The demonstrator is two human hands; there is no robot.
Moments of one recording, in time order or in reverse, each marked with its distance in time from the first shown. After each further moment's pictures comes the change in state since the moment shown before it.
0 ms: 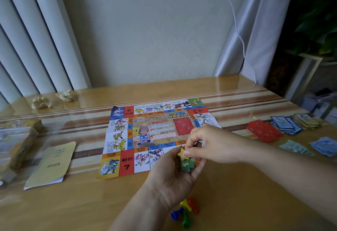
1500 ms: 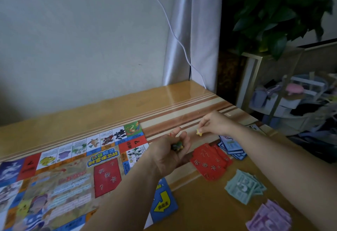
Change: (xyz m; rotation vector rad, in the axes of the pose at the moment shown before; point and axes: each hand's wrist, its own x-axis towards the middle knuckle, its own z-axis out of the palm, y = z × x) left_hand 0.232 -0.030 0.130 0.352 -0.046 -0.011; right_hand 0.043 0.297 -0.131 0.144 0.345 0.495
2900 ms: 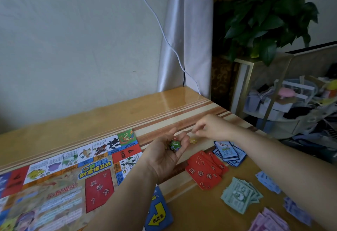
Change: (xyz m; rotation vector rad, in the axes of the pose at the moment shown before) left_hand 0.009 0.008 0.010 -0.061 -0.080 0.001; right_hand -0.021 -0.019 -0.018 -0.238 -0.034 -0.172
